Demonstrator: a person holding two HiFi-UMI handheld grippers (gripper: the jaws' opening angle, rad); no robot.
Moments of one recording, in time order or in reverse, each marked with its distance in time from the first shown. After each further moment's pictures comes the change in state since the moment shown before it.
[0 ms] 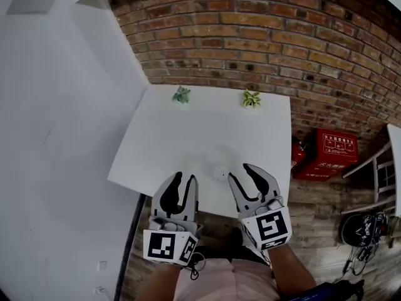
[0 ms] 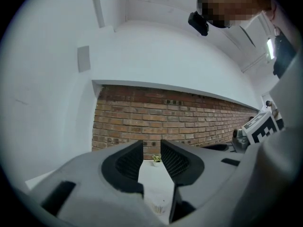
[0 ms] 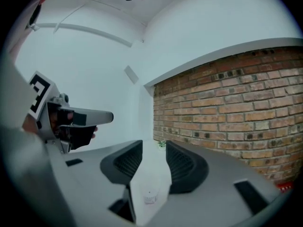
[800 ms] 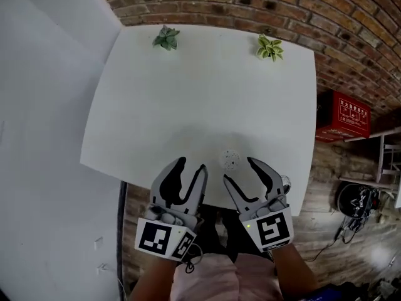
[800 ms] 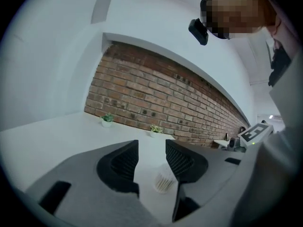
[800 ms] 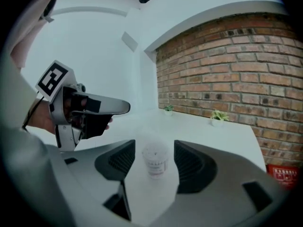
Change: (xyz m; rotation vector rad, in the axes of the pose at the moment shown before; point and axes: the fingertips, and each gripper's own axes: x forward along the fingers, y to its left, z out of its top) left arm 0.056 0.043 -0.141 -0.233 0.254 -0.114; right arm 0.067 0.024 -0.136 0.061 0.326 0.089
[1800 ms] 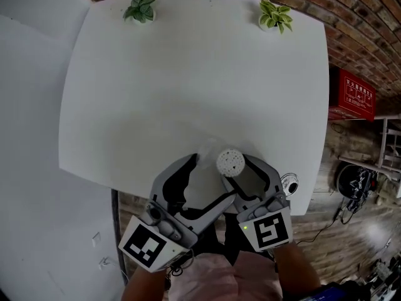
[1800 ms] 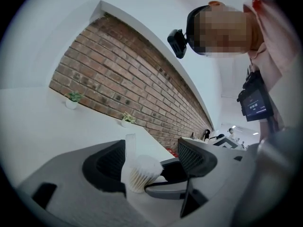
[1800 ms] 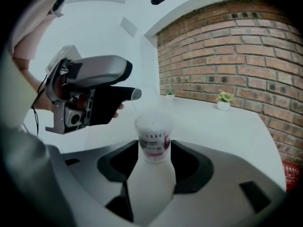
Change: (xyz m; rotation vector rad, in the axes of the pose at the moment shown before) left arm 0.034 -0.046 -0.044 -0.100 0.126 -0.412; right arm 0.037 -0.004 -0.068 -0.006 0.127 0.026
